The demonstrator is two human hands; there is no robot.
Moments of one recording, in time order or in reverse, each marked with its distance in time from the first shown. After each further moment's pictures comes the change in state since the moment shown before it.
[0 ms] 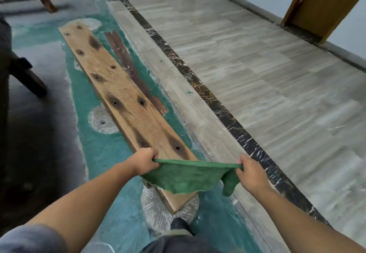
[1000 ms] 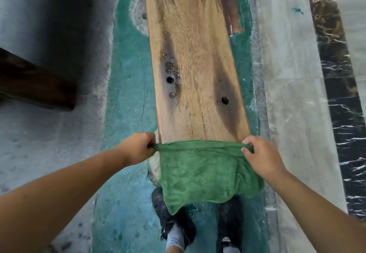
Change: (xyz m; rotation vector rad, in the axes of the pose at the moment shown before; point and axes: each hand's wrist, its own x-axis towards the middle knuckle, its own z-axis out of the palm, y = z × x) left_hand 0.165 -0.147 0.289 -0.287 -0.073 -0.539; right_hand 0.268 0.058 0.330 -0.061 -0.523 -0.383
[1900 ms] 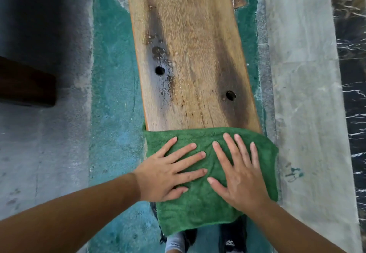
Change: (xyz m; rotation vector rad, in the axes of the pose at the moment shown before) left_hand 0.031 0.023 0.073 0.669 0.138 0.871; right_hand -0.007 0.003 0.089 -0.464 0.062 -0.427
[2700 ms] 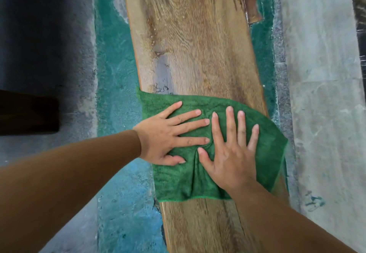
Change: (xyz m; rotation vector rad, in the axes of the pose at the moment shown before) left_hand 0.058 -0.239 -0.042 0.121 0.140 0.115; right_hand 0.207 -0.033 -0.041 -0.097 0.127 0.259
